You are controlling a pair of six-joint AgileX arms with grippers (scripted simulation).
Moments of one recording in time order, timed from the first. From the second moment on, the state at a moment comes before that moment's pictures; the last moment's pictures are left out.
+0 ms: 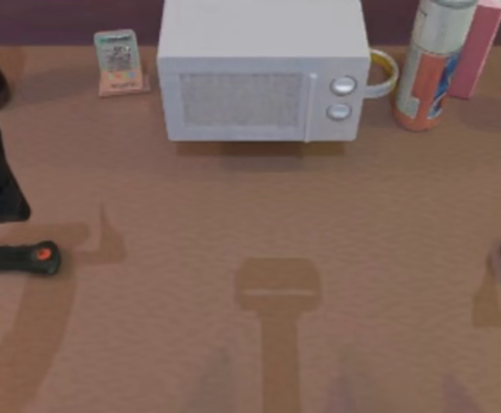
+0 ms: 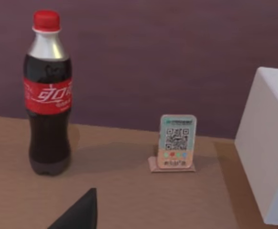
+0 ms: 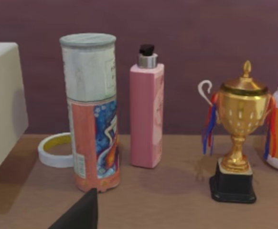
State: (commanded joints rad) left arm -0.26 0.55 0.42 -0.03 -0.23 -0.14; right arm 0.00 0.00 0.00 0.00 0.00 0.00
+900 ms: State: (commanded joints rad) left arm -0.85 1.92 1.39 -0.06 -0.74 -0.46; right arm 0.00 0.00 0.00 0.00 0.00 0.00
